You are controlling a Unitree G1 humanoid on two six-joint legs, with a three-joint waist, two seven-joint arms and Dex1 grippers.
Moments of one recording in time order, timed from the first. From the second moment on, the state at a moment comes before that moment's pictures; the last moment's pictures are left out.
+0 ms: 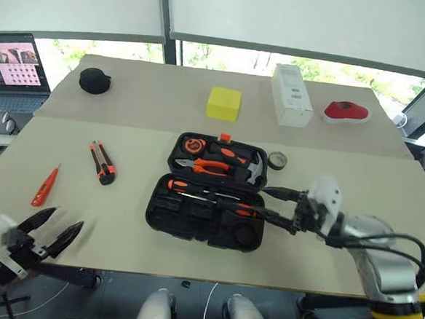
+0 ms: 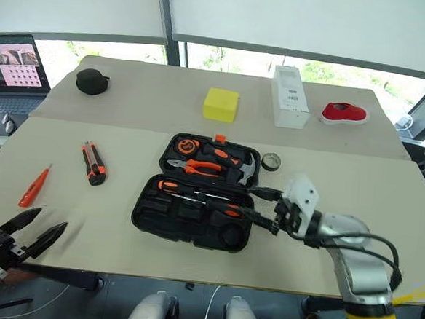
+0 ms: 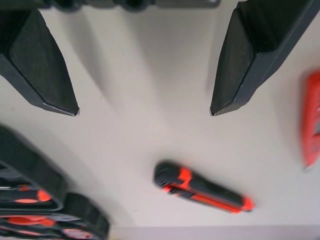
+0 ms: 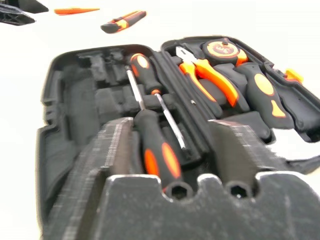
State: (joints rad) left arm 0.40 0.51 0.70 0.01 -0.58 0.05 -0.88; right arm -0.04 -0.56 -0.12 -0.31 0.42 0.17 1.07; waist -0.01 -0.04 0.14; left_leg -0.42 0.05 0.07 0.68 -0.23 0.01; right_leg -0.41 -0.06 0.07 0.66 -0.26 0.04
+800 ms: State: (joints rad) left arm -0.05 0.87 0.51 0.17 -0.58 0.77 -0.44; right arm -0.11 -0.50 -0.06 -0.46 0.61 0.11 1.04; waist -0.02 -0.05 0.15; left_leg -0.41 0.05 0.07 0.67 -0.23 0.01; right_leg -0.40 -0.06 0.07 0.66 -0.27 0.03
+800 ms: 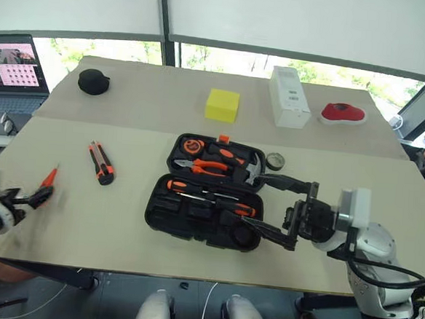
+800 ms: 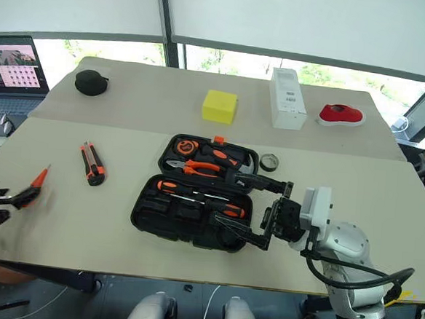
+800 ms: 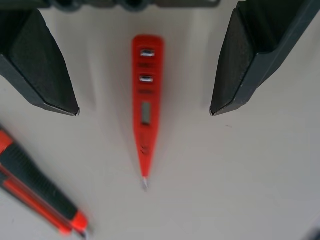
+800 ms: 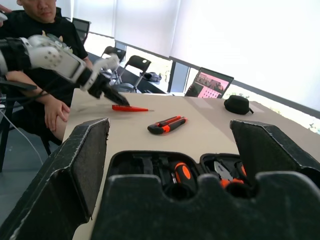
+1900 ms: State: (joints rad) left arm -0.57 0.88 -0.19 0.06 -0.27 0.17 -1.46; right arm 0.09 -0.73 -0.26 -0.52 0.68 0.22 1.05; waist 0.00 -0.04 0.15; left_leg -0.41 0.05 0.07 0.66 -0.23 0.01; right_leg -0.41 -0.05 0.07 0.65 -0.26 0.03
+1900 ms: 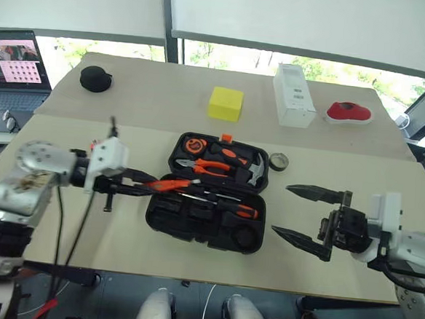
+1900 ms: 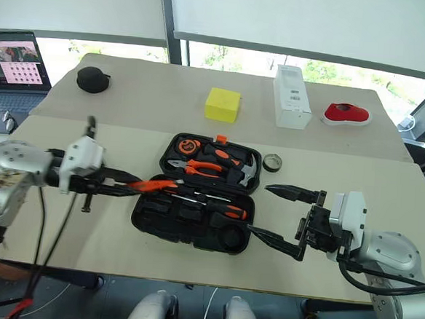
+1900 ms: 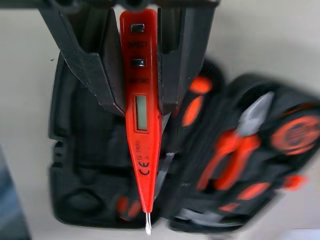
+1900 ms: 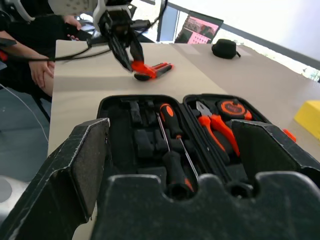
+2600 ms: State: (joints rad) left arm -0.78 0.72 -0.42 0.24 0.04 0.11 -1.48; right arm 0.18 -0.71 -0.25 -0.64 0.69 0.24 0.94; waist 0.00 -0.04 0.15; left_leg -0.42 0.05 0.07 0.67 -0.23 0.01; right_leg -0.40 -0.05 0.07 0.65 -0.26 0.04
